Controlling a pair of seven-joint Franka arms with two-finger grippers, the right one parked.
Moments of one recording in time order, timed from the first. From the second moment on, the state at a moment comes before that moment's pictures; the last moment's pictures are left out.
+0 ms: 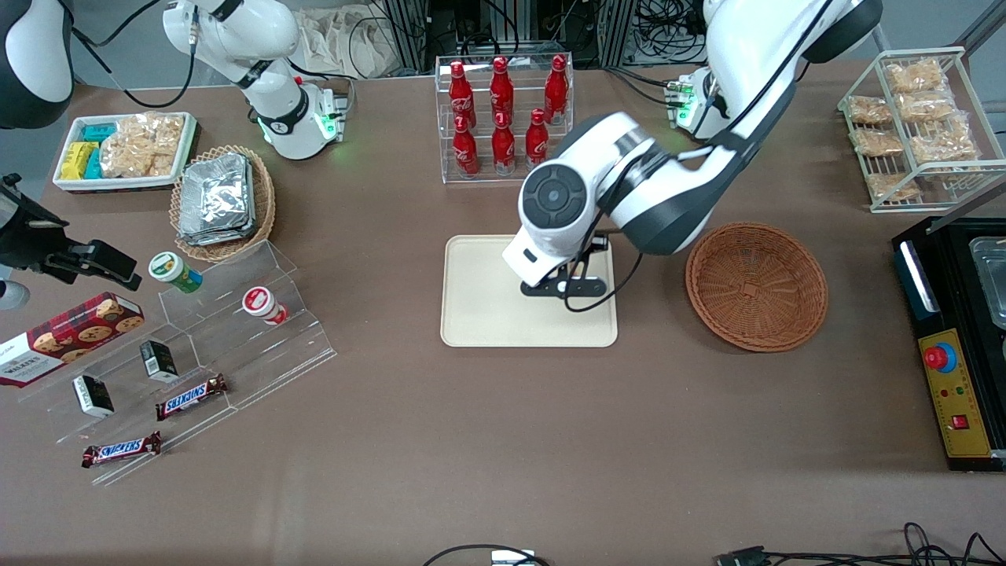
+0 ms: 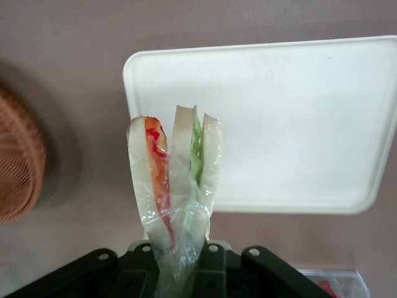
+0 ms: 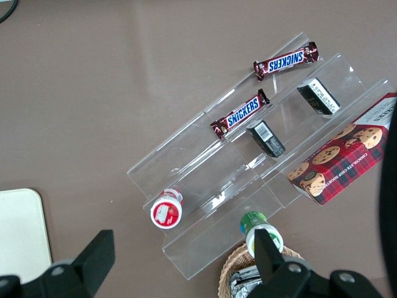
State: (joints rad) arm -0.20 0.63 -0.69 -1.39 0.29 1.61 -0.82
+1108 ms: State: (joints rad) arm -0.09 0.70 -0.64 -1.74 0.36 2.12 -0.82
